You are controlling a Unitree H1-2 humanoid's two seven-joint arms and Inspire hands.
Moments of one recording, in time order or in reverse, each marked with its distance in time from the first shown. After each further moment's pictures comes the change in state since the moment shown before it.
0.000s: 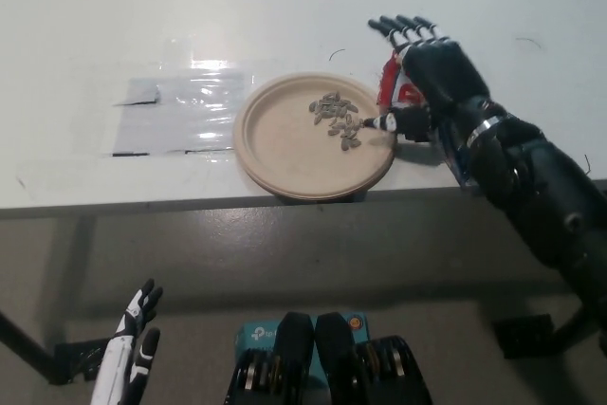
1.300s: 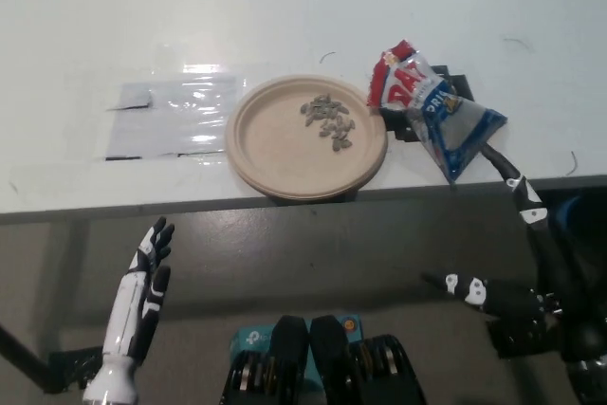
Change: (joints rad) left_arm -0.178 -0.018 -0.001 0.045 -0.037 0.003 -0.001; right_arm 0.811 0.042 -0.362 -0.990 0.488 0.021 0.192
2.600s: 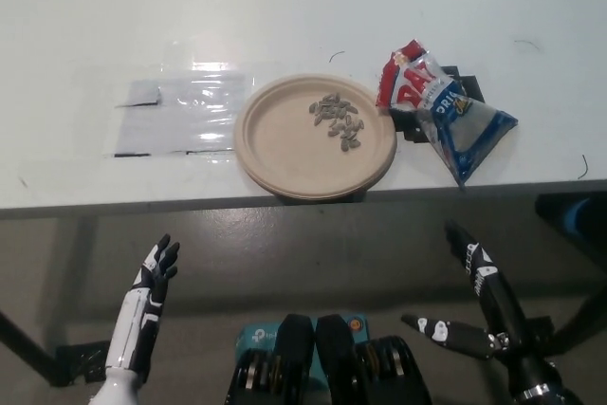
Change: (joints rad) left_arm 0.041 -0.004 0.004 0.032 -0.068 0.023 -0.049; right_arm 0.021 0.105 -0.029 0.378 0.112 -0.080 0.095
